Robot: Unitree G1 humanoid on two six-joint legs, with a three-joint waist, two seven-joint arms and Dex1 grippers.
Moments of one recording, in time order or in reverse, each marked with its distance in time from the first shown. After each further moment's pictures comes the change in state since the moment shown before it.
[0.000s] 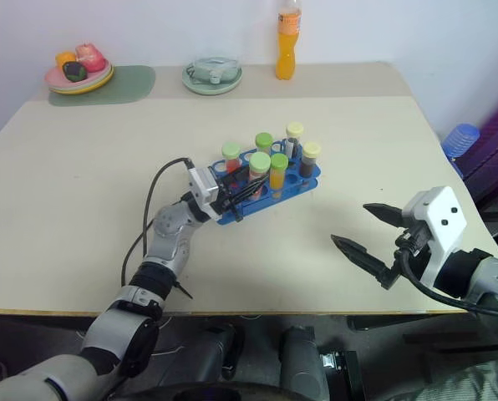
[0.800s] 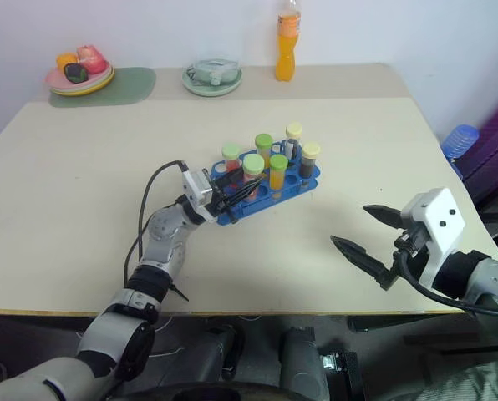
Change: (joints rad) left arm 0.017 0.017 0.003 0.012 -0.029 -0.004 -0.021; right arm 0.042 0.025 0.009 0.006 -0.014 -0.031 0.020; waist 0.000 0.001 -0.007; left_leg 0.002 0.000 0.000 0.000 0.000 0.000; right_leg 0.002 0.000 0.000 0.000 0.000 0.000
